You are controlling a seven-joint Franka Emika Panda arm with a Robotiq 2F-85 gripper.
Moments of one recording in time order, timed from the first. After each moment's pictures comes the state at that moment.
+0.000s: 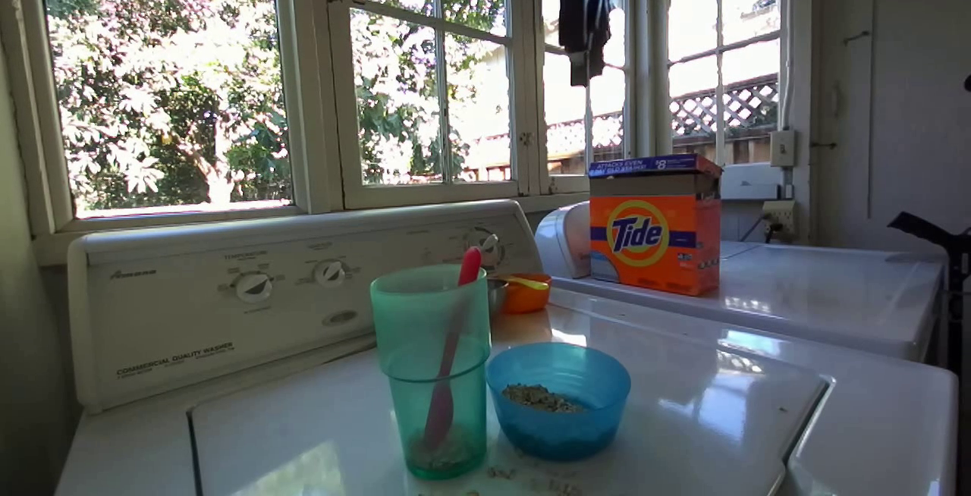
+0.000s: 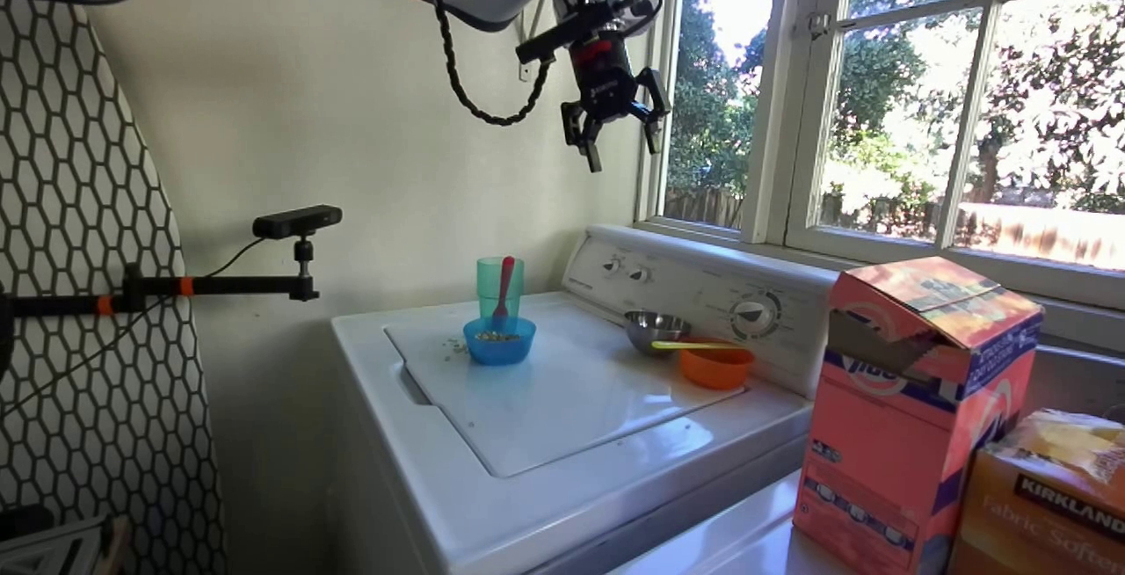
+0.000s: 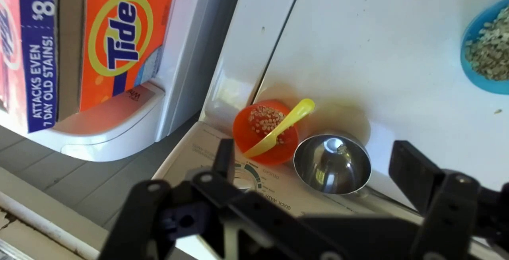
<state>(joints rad) 0.05 0.21 0.06 -1.33 -0.31 1.73 -0.27</state>
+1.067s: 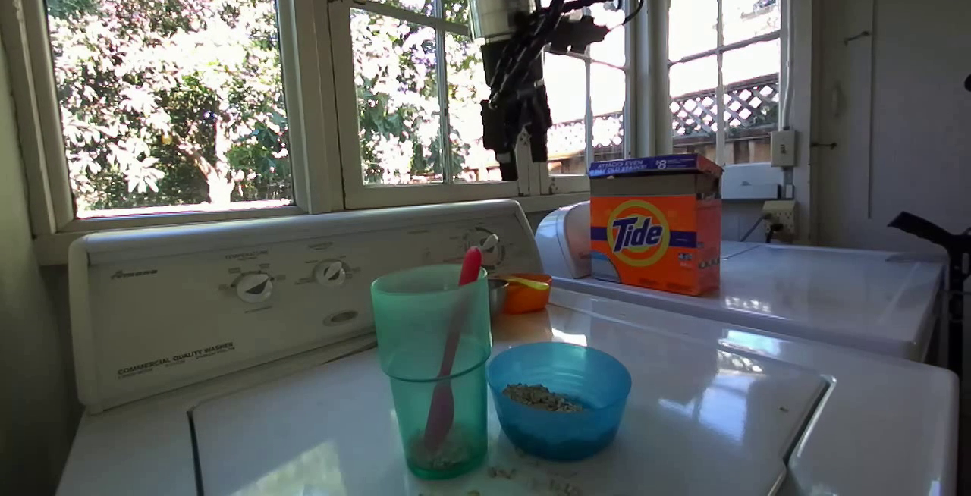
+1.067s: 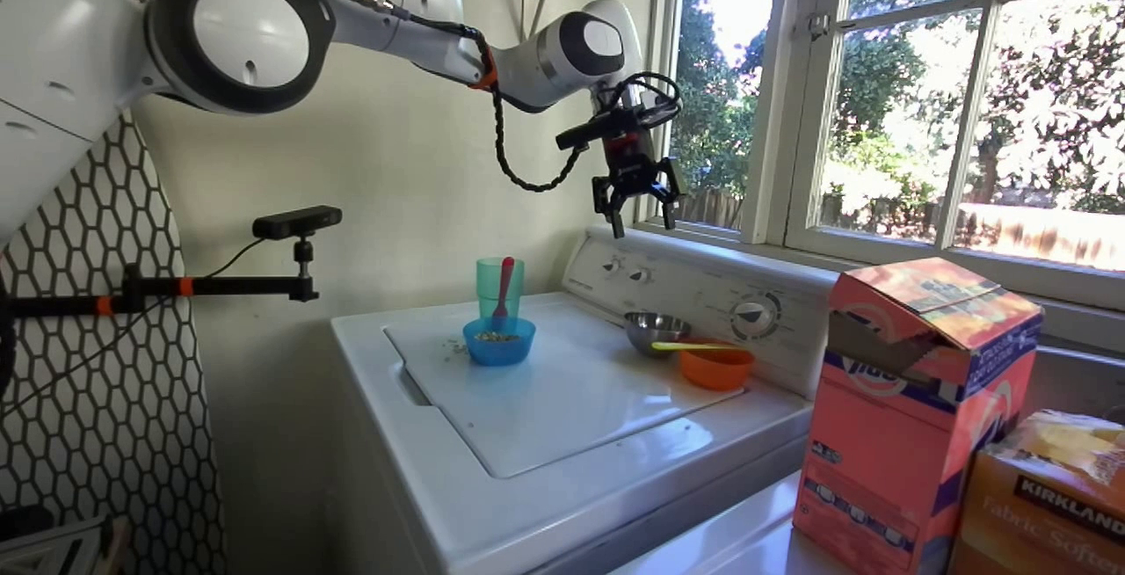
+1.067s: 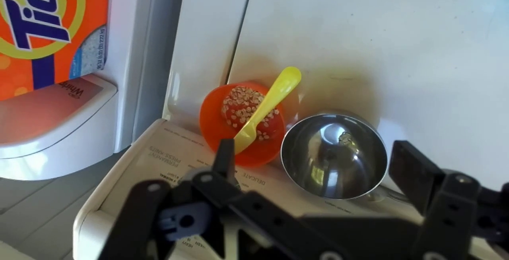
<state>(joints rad) 0.11 0.58 0.05 -1.00 -0.32 1.69 -0.15</state>
